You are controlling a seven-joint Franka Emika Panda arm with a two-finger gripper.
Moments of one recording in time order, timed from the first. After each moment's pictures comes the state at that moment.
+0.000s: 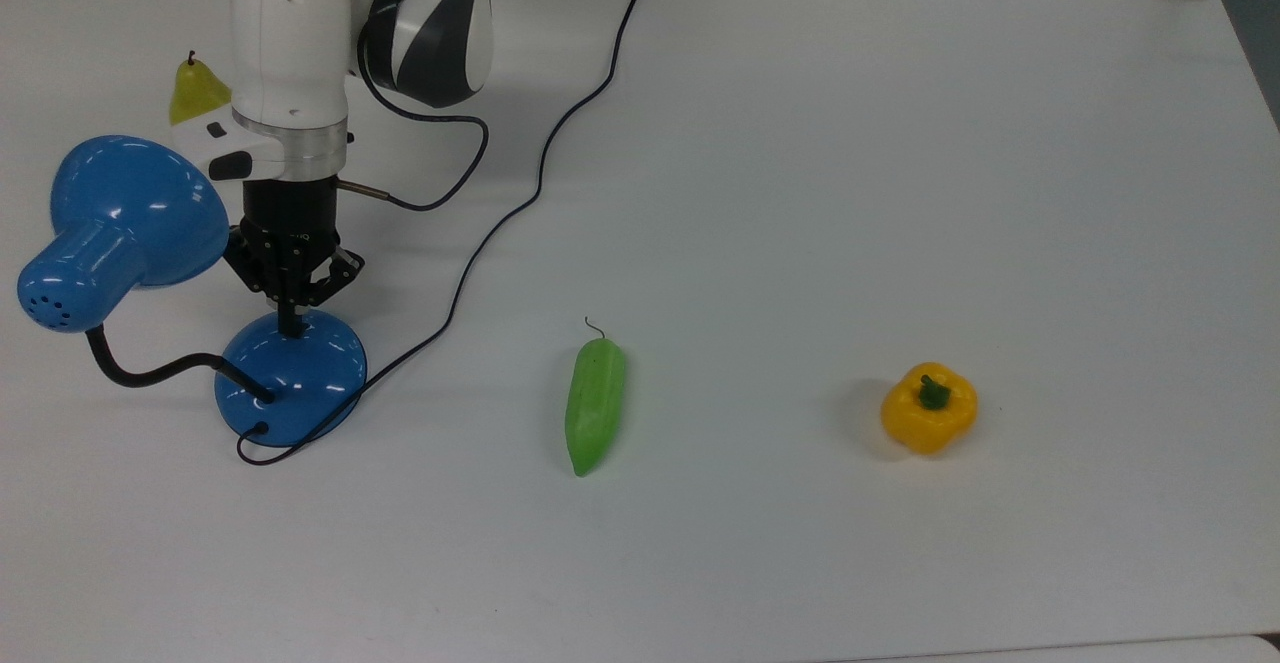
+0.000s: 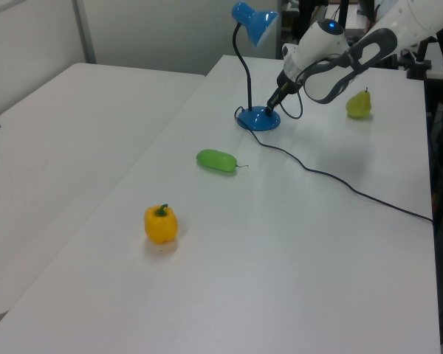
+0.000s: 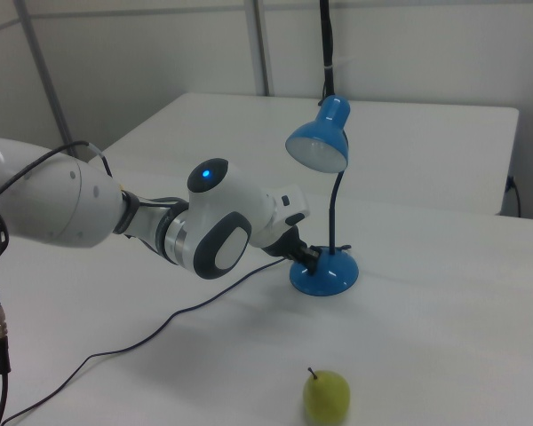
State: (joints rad) arm -0.07 0.50 -0.17 -1.85 0.02 2.92 -0.10
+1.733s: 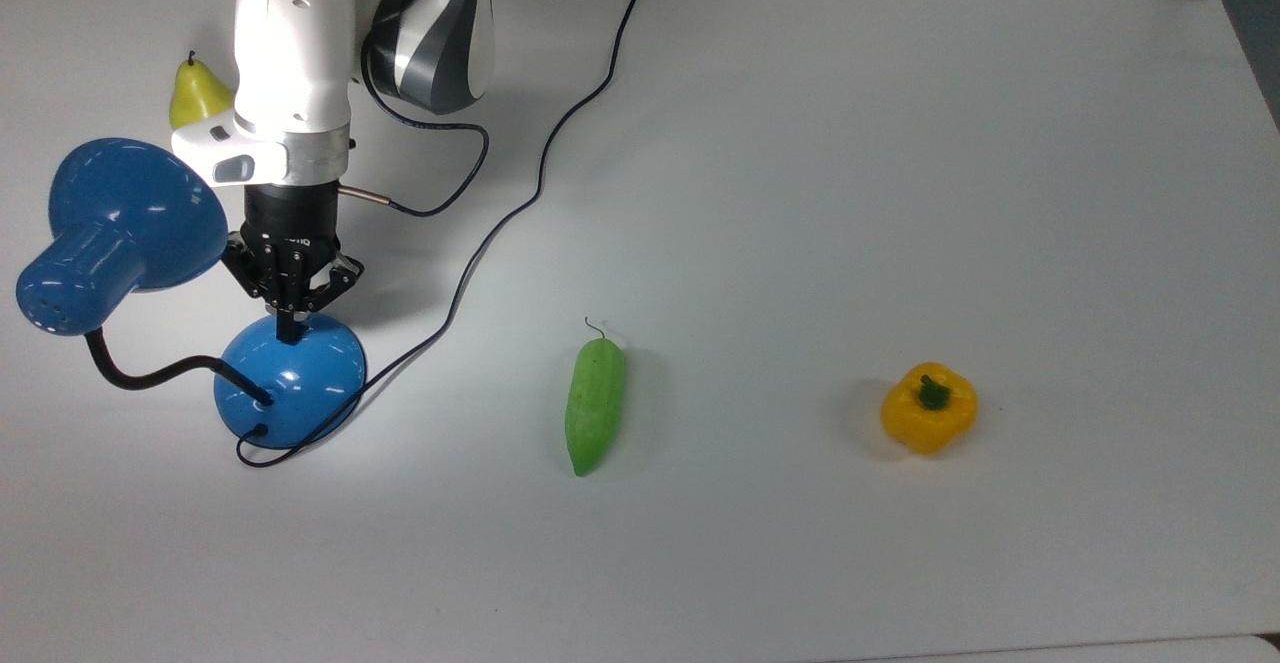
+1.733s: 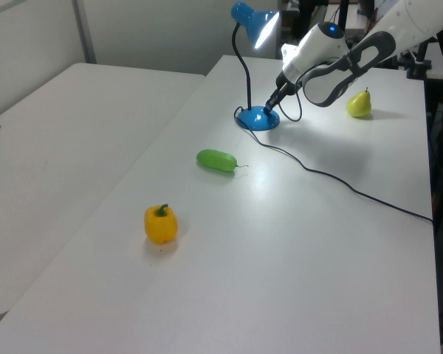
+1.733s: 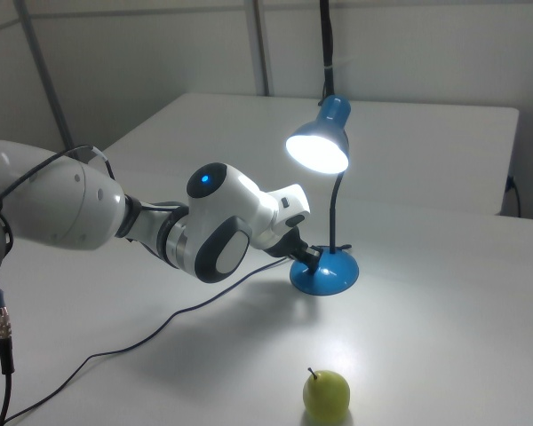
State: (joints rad) arm -0.06 0.52 -0.17 -1.85 0.02 2.97 -0.11
